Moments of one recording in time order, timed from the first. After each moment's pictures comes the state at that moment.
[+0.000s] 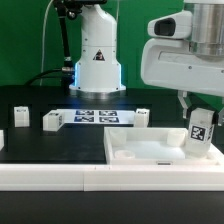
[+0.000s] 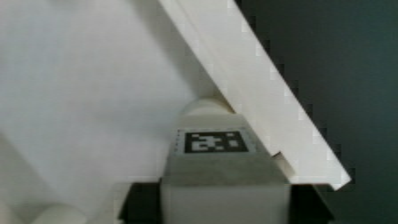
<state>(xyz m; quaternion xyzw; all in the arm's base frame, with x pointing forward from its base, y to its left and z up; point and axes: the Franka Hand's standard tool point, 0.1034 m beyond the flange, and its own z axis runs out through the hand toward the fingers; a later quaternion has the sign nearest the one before) 0.612 0.127 0.085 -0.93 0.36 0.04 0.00</state>
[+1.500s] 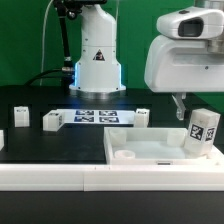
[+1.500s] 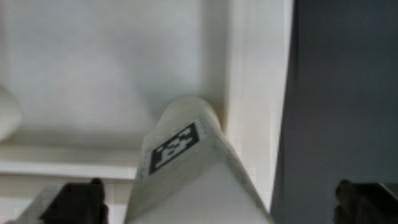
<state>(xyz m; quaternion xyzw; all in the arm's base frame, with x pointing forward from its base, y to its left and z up) 0.612 0.132 0.089 -1.00 -0.07 0.04 0.01</state>
